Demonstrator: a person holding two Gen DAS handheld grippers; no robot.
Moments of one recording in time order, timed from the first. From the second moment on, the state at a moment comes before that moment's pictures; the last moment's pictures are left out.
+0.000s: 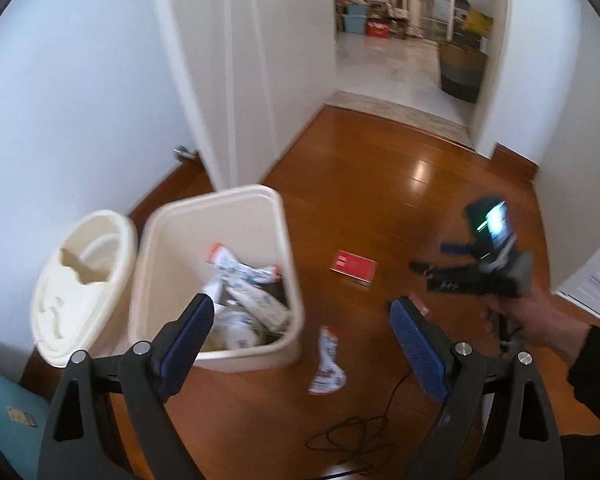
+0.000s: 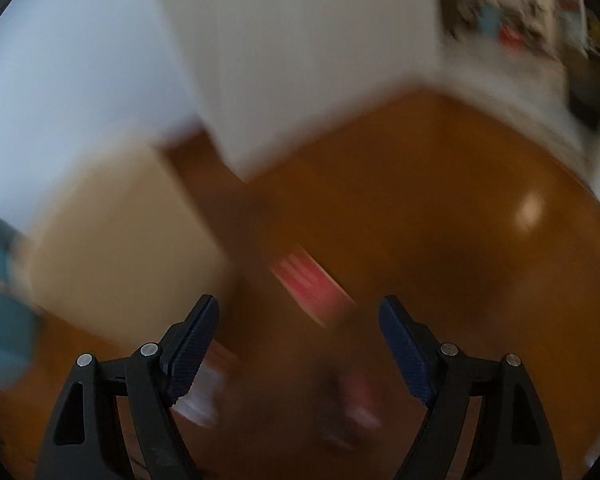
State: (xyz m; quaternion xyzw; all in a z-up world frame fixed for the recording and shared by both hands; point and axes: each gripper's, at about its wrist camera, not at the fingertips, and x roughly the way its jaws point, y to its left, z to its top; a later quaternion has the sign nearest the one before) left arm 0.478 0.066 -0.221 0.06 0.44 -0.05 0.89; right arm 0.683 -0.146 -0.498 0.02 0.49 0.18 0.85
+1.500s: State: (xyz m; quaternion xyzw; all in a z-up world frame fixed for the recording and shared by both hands) left arm 0.540 -0.045 -0.434 -0.11 0.63 0.04 0.77; right arm 0.640 -0.275 -0.599 0.10 0.53 0.09 0.84
